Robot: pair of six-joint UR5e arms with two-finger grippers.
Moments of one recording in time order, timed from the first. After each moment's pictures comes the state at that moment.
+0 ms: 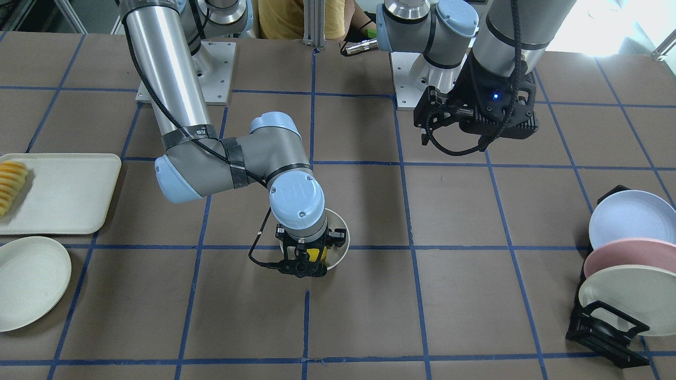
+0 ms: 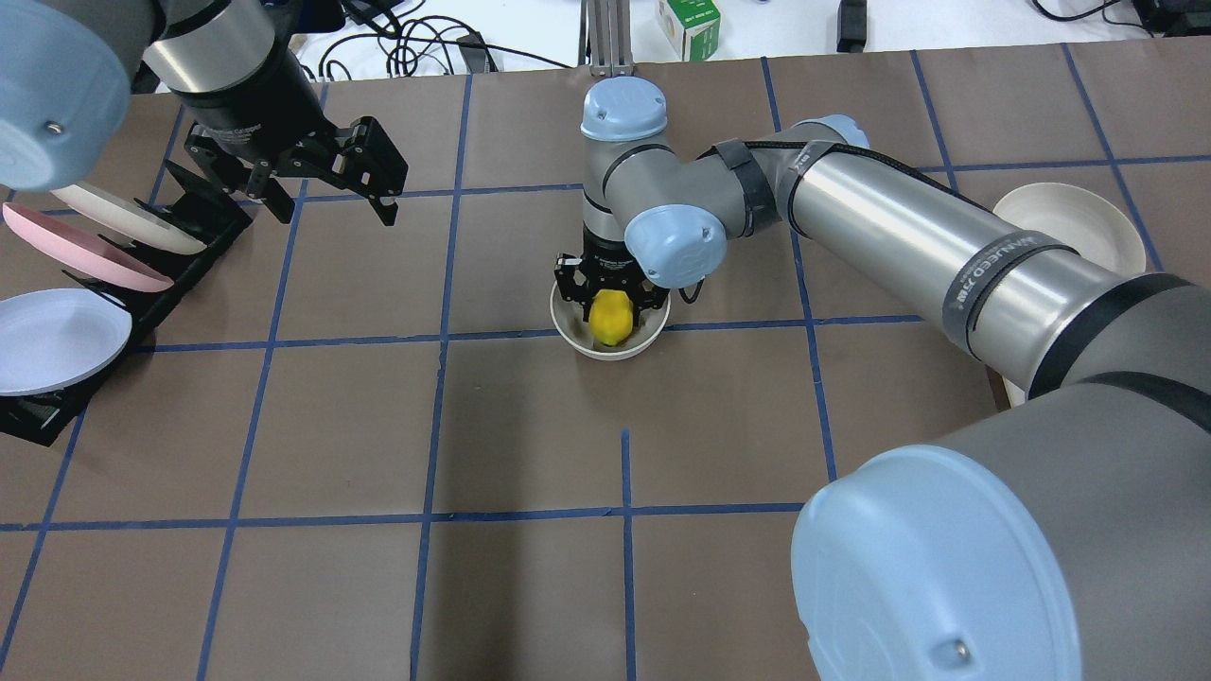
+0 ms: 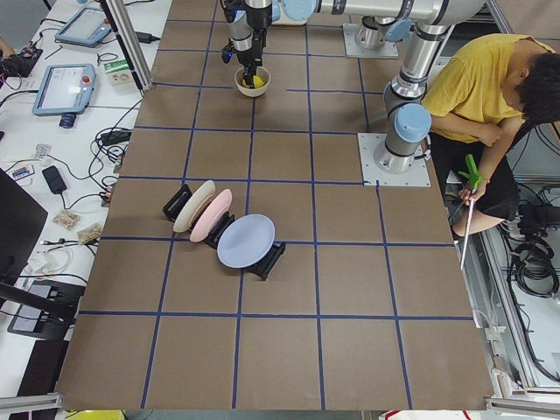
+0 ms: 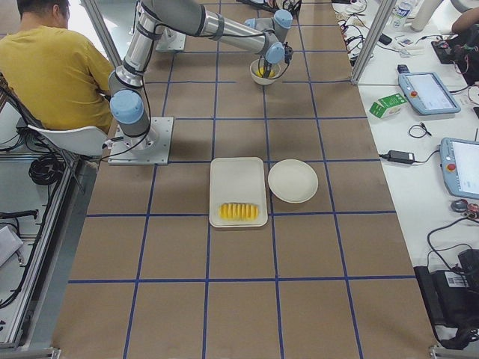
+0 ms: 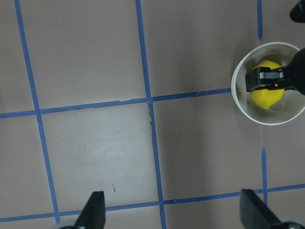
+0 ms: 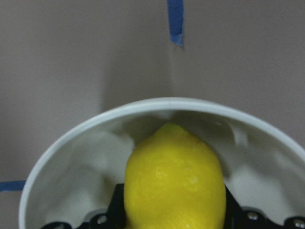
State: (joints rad) left arm -1.59 -1.62 -1.50 -1.60 1.55 0.08; right arm 1.92 -0.94 1.47 -1.98 -1.43 0.45
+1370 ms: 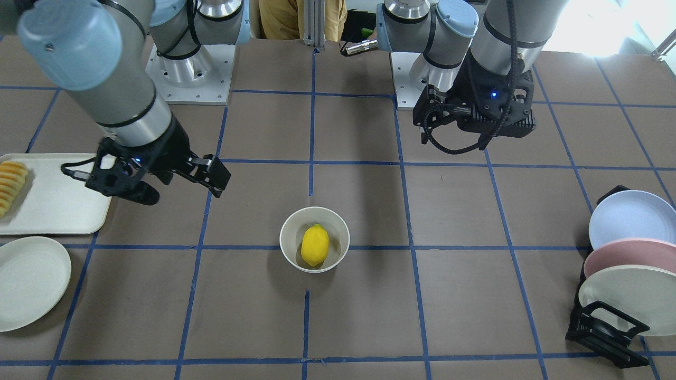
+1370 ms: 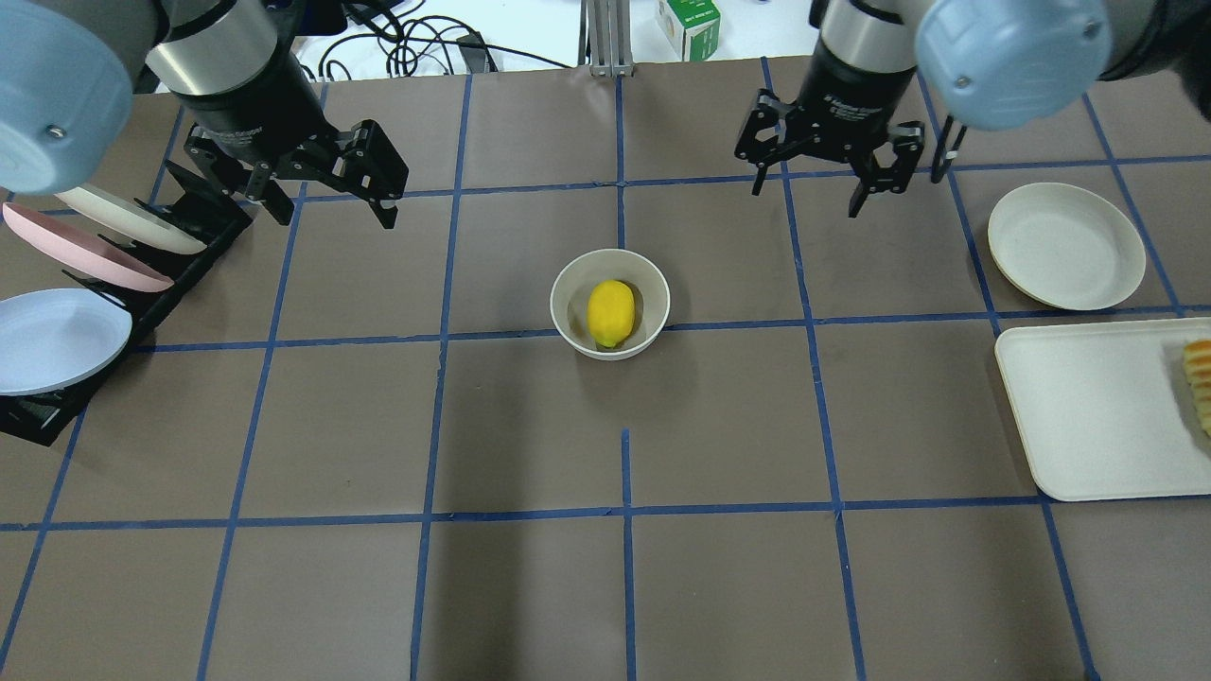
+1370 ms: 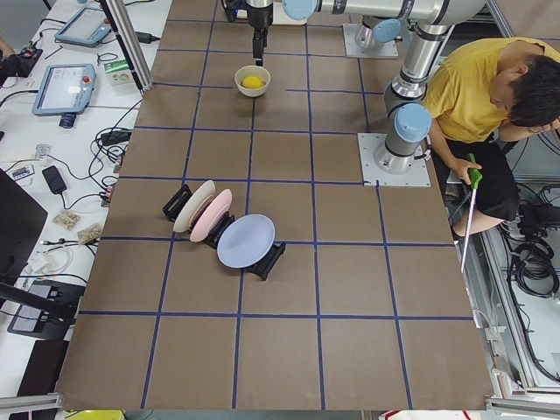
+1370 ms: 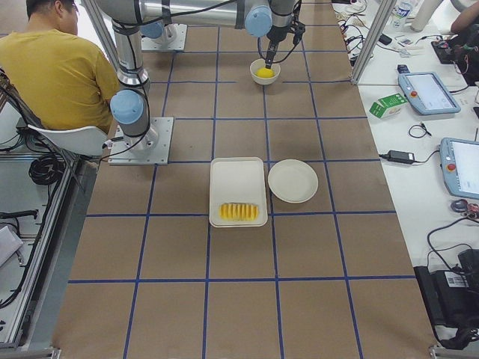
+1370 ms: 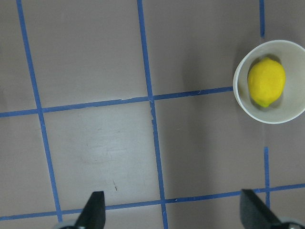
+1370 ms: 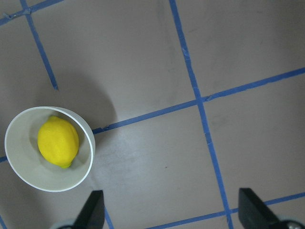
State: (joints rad) left arm -1.59 -1.61 -1.50 -1.60 1.56 0.08; right arm 1.60 -1.40 1.48 -1.61 -1.48 0.32
